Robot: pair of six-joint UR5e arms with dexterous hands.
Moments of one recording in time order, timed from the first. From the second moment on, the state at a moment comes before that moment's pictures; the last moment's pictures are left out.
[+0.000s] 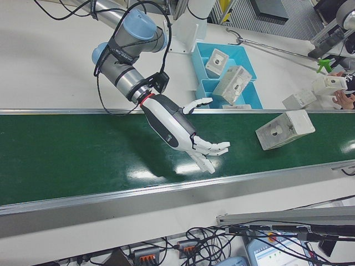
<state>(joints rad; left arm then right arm) -1.81 -1.79 -1.75 0.44 1.92 -0.15 0.95 -1.05 1.69 -3.34 -1.45 -0.04</state>
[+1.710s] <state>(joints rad) -1.81 -1.79 -1.75 0.44 1.92 -0.15 0.89 -1.03 1.72 -3.52 -1.33 -0.07</state>
